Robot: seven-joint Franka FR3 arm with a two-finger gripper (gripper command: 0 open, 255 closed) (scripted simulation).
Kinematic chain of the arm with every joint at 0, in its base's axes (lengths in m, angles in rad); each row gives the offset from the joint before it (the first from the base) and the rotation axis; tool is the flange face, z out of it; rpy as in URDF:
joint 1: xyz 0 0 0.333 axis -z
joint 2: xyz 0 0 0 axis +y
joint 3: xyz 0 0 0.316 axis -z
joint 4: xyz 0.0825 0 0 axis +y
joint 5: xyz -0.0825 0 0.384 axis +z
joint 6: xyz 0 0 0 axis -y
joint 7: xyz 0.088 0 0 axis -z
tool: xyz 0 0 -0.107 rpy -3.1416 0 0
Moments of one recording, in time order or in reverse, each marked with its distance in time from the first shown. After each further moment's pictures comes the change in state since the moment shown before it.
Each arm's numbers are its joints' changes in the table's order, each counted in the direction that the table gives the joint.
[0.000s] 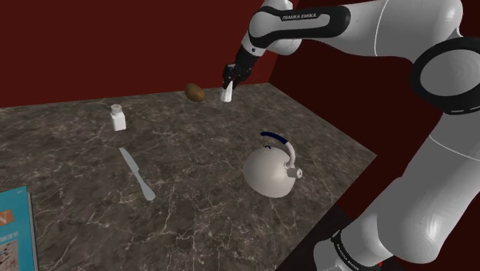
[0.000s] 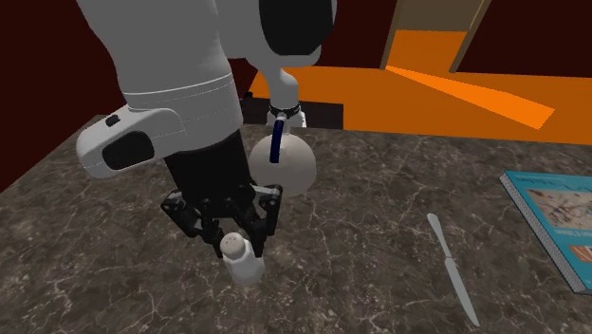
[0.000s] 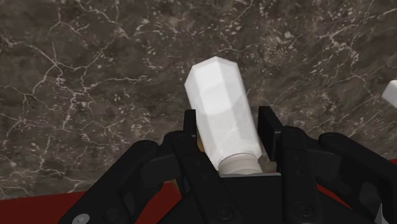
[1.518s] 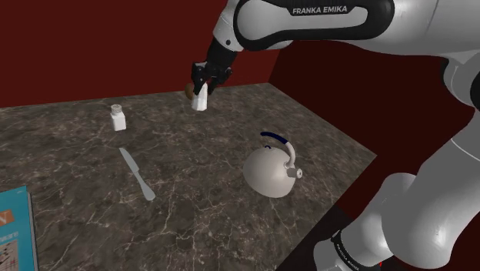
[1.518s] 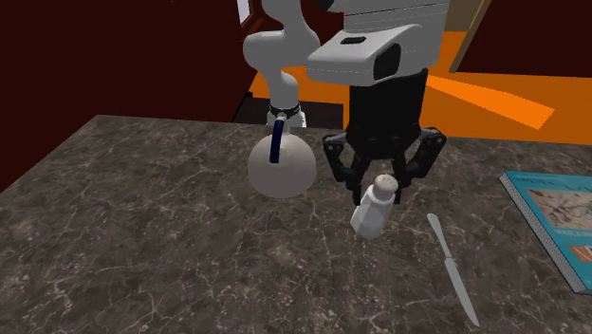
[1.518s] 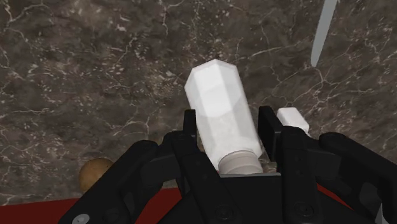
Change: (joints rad) arm -0.189 -0.159 -0.134 0.118 -0.123 -0.007 0.378
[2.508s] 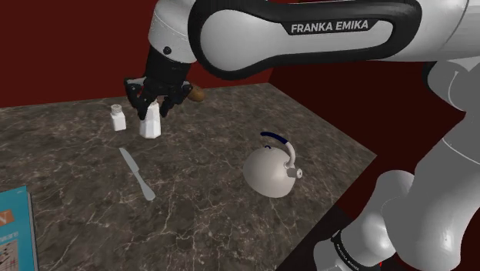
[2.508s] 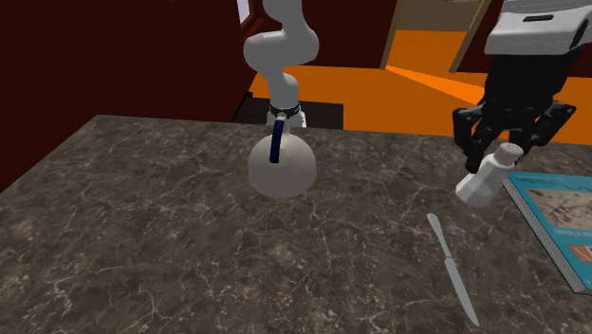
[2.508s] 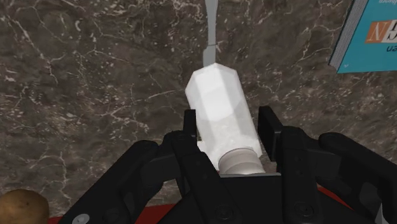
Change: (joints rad) arm -0.191 0.070 -0.156 -0.090 -0.137 -0.022 0.404
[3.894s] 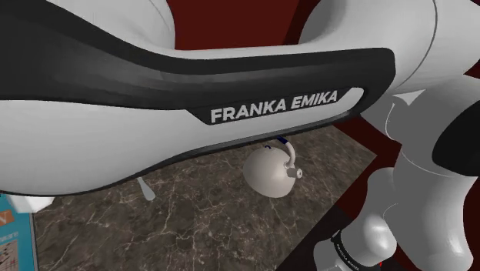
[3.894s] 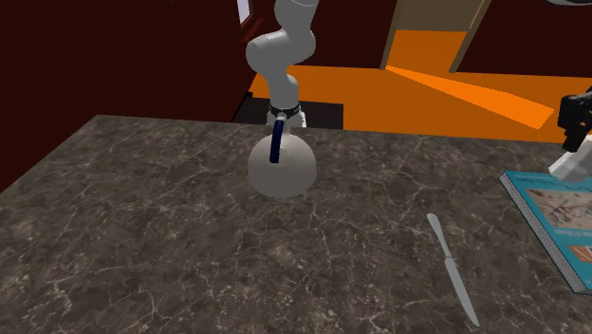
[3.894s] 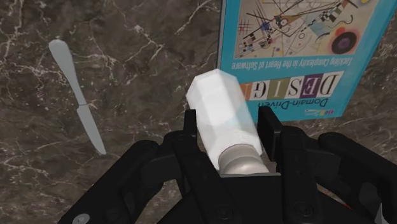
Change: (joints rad) arm -0.309 0.379 -0.087 -0.492 -0.216 -0.170 0.408
